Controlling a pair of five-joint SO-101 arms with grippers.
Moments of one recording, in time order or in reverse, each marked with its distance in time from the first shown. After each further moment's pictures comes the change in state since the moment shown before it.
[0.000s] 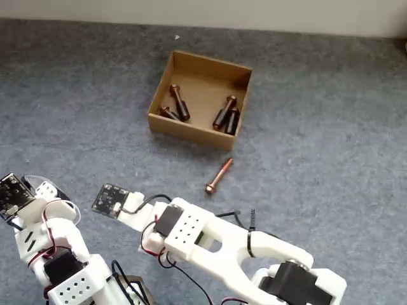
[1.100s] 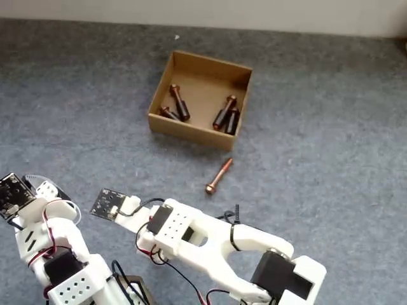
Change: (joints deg) left arm 0.2 0.0 0.0 0.0 0.0; right arm 1.1 10.8 -1.1 -2.7 0.4
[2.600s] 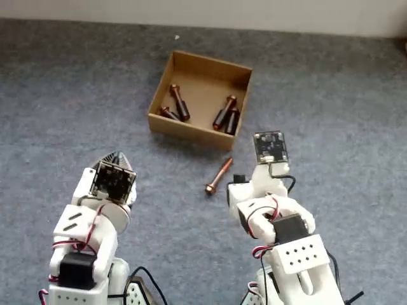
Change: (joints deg) left arm 41.8 0.0 -16.0 16.7 -25.3; right arm 45.0 -63.8 31.1 3.3 -19.2
